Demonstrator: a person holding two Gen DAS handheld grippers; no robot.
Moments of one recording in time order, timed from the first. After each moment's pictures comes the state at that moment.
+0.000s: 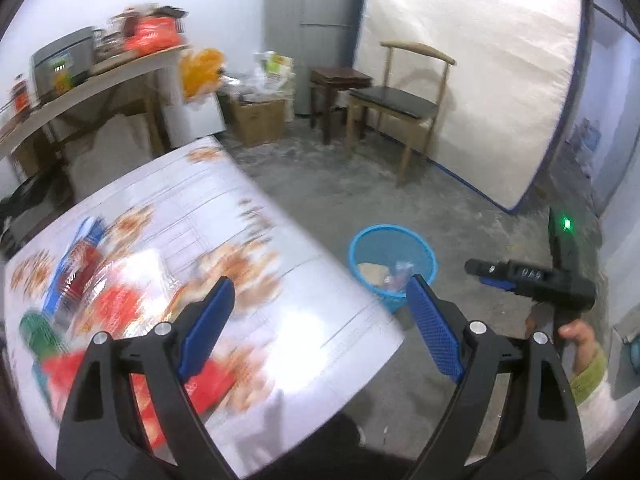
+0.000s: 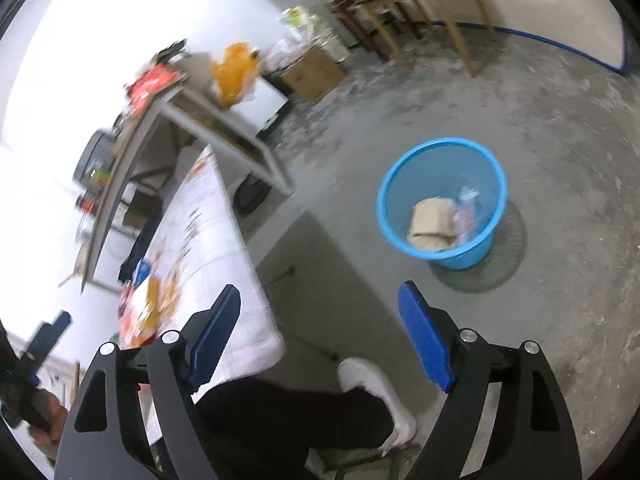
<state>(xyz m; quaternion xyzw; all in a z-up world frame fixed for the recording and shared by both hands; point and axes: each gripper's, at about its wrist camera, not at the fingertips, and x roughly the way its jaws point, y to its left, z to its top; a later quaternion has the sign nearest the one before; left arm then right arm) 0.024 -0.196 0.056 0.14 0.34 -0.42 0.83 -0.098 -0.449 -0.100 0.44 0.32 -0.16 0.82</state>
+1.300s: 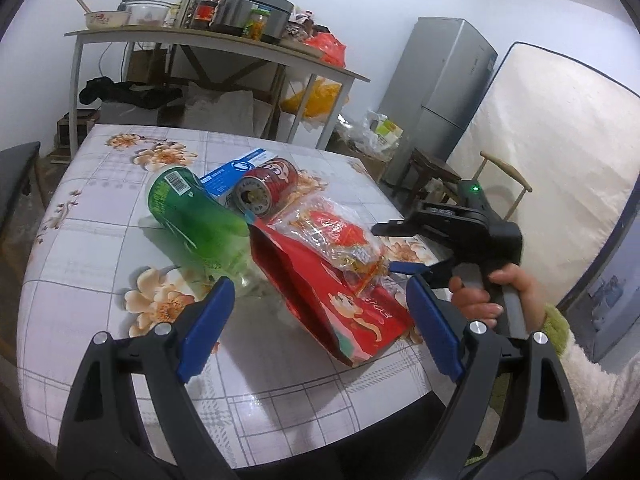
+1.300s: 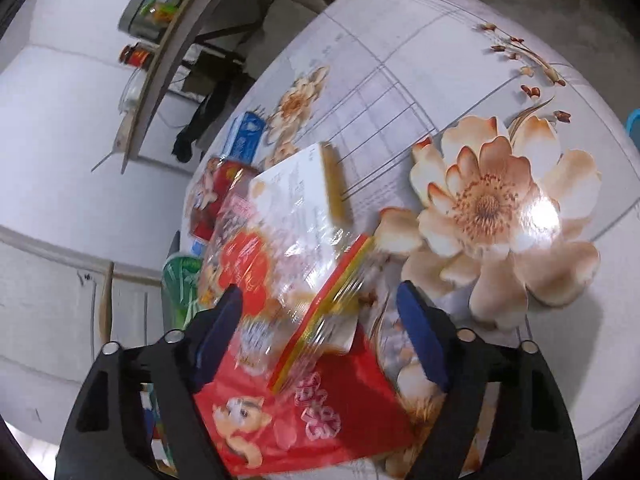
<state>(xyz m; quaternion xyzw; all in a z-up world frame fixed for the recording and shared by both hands) 0.077 0.069 -0.001 -0.09 0.32 -0.31 0.89 0.186 -0.250 -0.101 0.43 0.46 0.03 0.78</state>
